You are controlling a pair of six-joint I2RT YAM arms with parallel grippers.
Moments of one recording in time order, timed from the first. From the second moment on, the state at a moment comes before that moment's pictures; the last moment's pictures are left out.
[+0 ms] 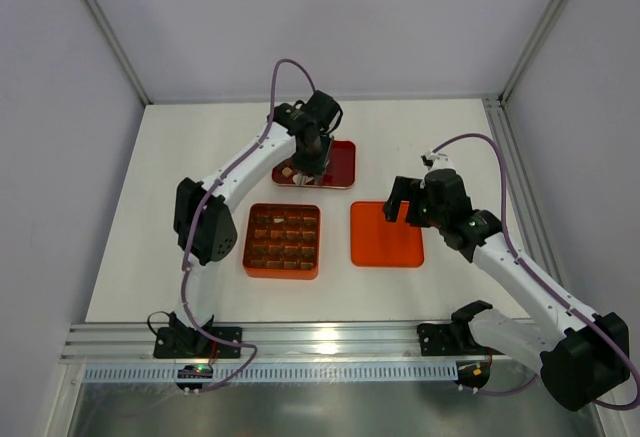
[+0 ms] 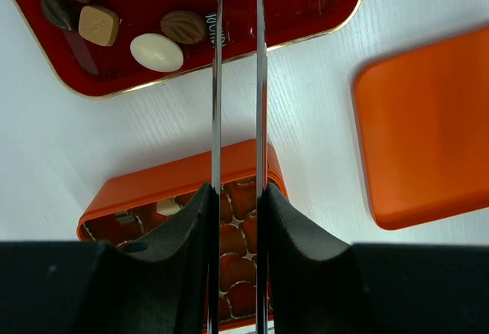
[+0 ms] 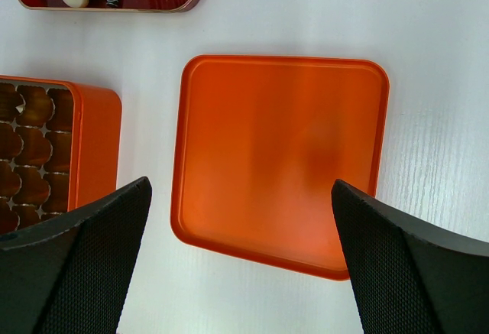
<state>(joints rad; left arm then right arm) -0.65 2.08 2.05 -1.11 -0.10 -0.29 0.42 1.00 0.74 -0.41 0.06 0.47</state>
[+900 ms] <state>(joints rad) -0.66 1.59 1.68 -1.14 -0.10 -0.35 0.42 1.10 0.74 -0.36 0.03 0.47</state>
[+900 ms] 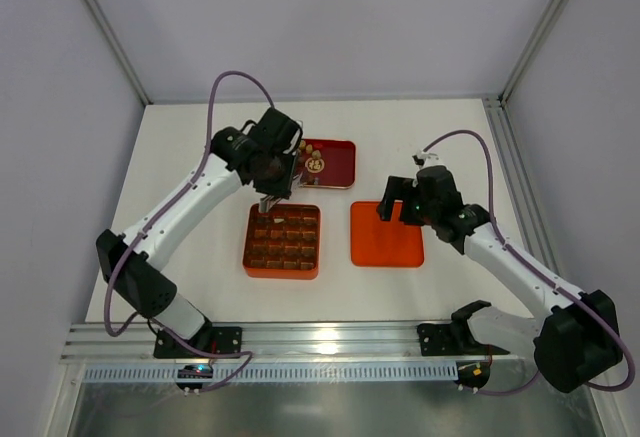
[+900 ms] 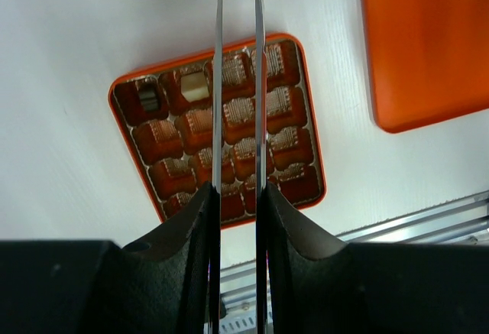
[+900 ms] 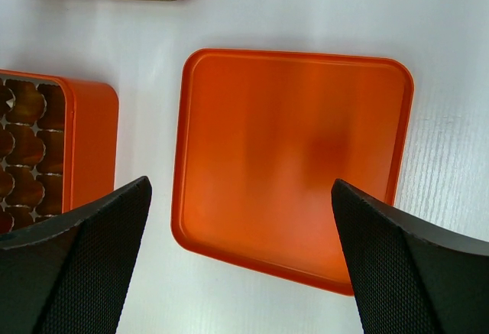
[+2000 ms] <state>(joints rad) -0.70 1.37 1.32 -1.09 -0.08 -0.43 0.42 1.13 0.74 -0.34 0.03 0.48</state>
